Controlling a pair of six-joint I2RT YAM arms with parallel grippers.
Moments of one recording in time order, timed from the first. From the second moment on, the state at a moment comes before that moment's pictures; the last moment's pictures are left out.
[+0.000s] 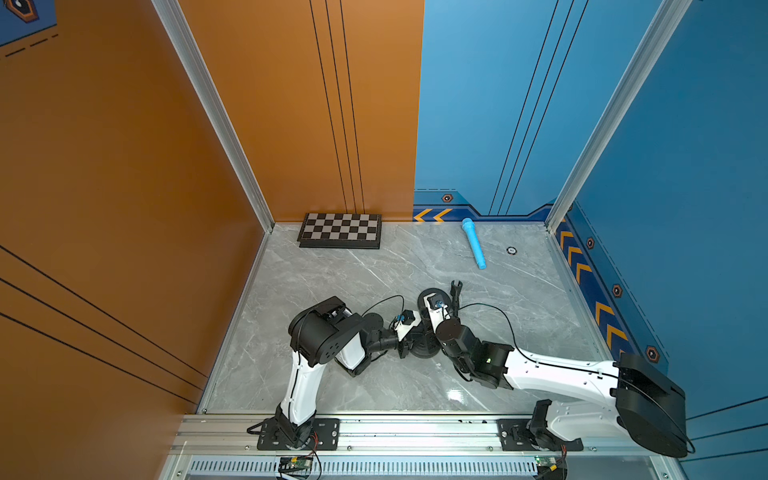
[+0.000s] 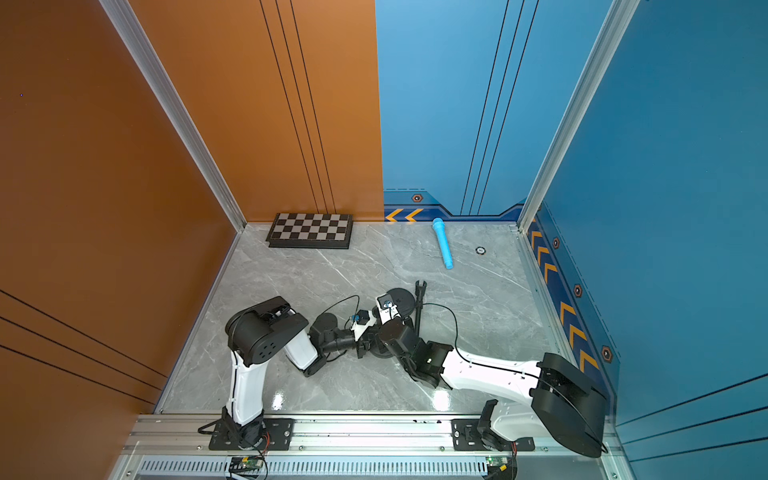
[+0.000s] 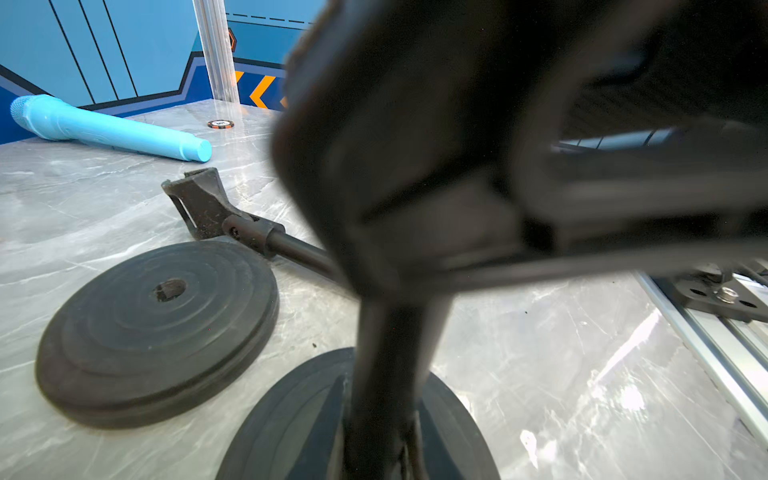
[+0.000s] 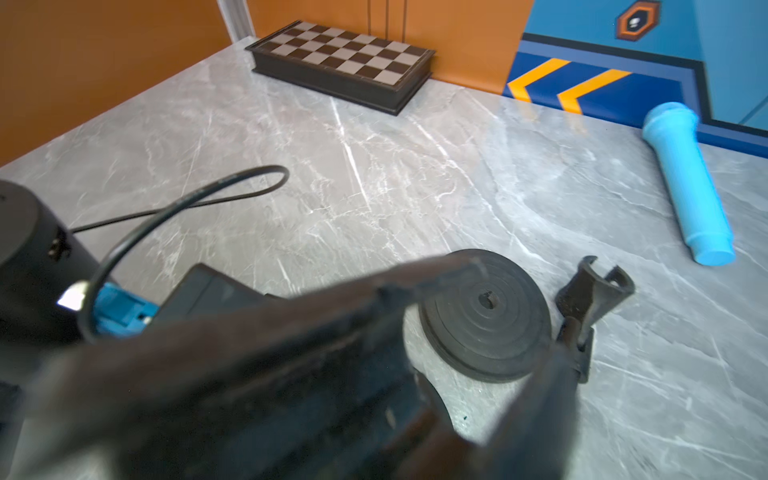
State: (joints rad) left arm -0.69 2.07 0.49 1.41 0.63 0.01; right arm 1.08 1.32 0.63 0.16 0.57 0.36
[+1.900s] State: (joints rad) left arm -0.71 2.07 0.49 1.40 0.60 -0.03; right arm 0.98 1.19 0.56 0.18 0.36 0.20
